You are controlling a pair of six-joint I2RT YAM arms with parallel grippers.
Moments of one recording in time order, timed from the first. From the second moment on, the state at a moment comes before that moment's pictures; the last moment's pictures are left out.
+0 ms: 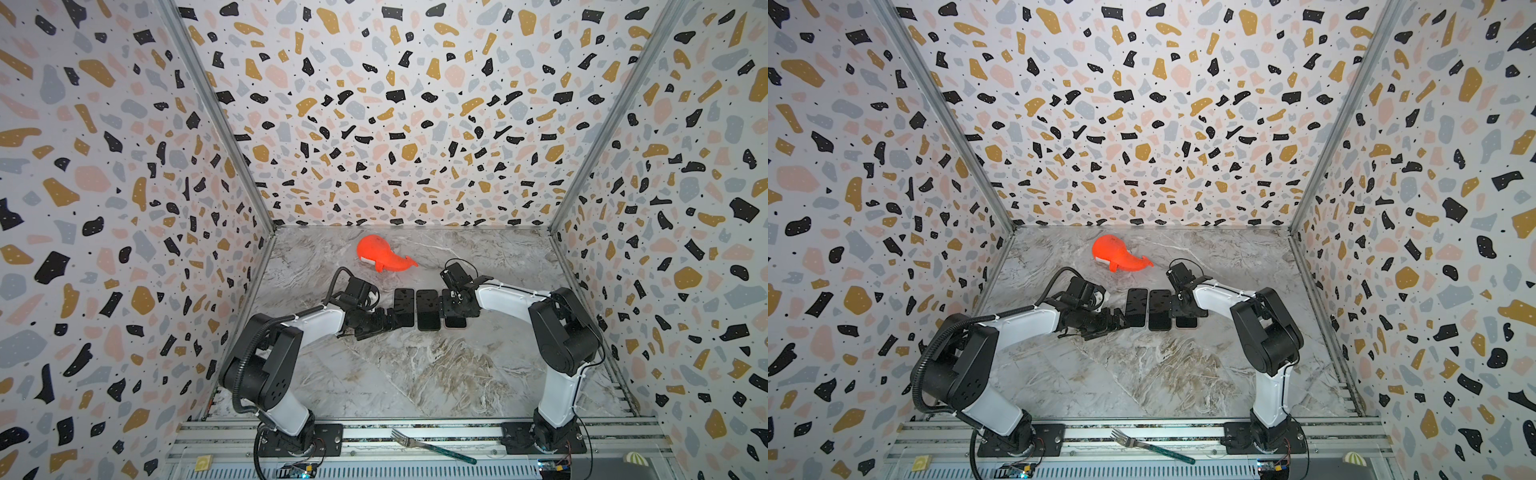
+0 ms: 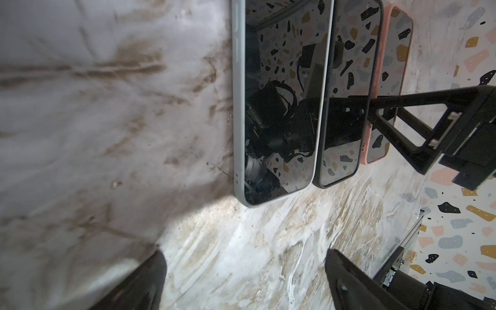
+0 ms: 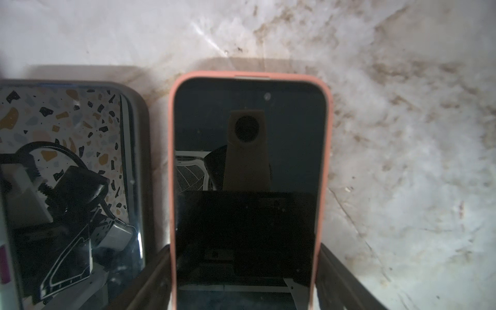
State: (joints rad) left arm -0.41 1.62 0.82 -0.31 0.47 -0.53; right arm 0.56 1.89 1.20 -0.54 0.13 0.48
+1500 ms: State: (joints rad) left arm -0.10 1.24 0.25 0.68 -0.35 0.02; right arm 0.05 1.43 0.16 1.11 0.05 -0.10
